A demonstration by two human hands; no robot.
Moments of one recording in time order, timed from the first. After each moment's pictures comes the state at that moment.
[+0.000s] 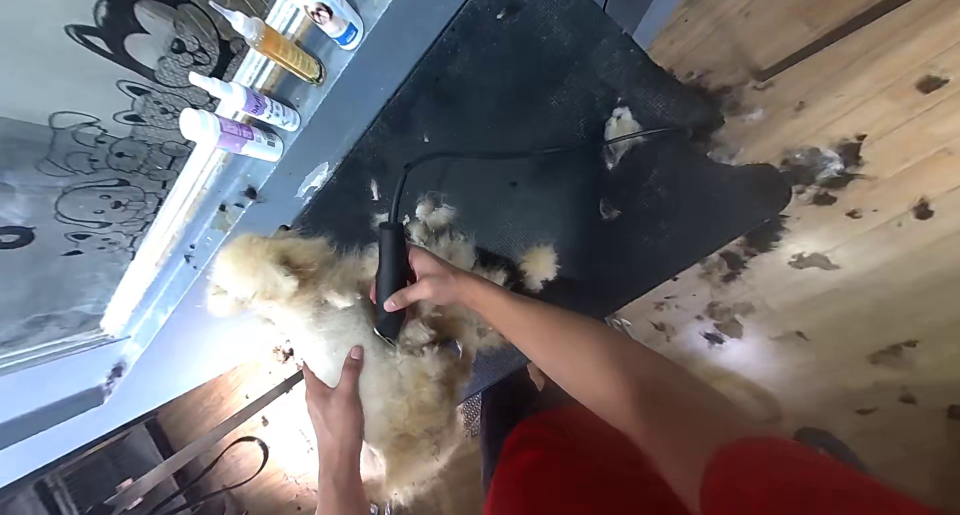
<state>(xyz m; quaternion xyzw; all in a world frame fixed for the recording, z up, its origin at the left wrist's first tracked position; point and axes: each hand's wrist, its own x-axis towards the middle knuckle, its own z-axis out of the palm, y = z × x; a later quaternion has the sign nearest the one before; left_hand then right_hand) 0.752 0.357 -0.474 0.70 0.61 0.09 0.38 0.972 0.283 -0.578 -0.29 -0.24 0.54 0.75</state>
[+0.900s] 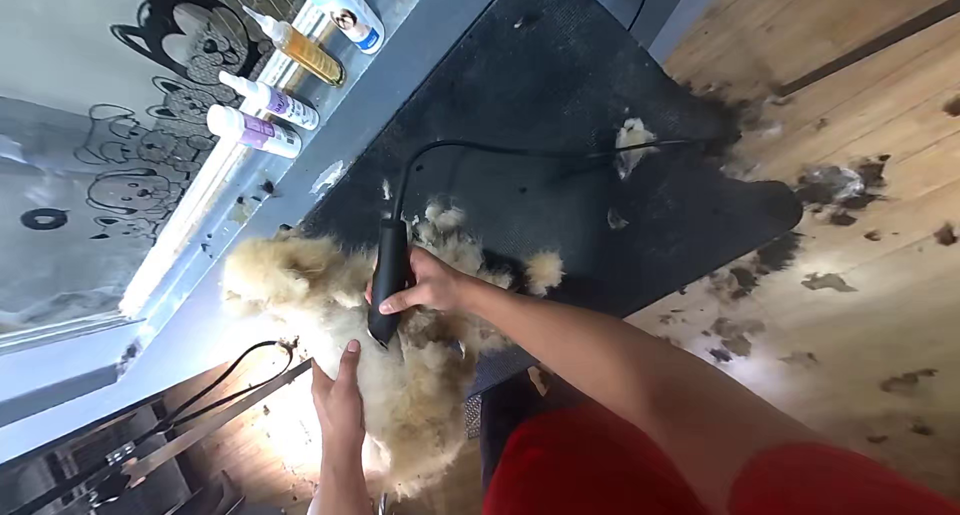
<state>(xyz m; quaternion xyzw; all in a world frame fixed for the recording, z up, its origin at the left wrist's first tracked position) 0.750 0.359 -0.477 0.65 0.62 0.13 0.43 0.972 0.287 -0.561 -0.28 -0.27 0.53 0.75</state>
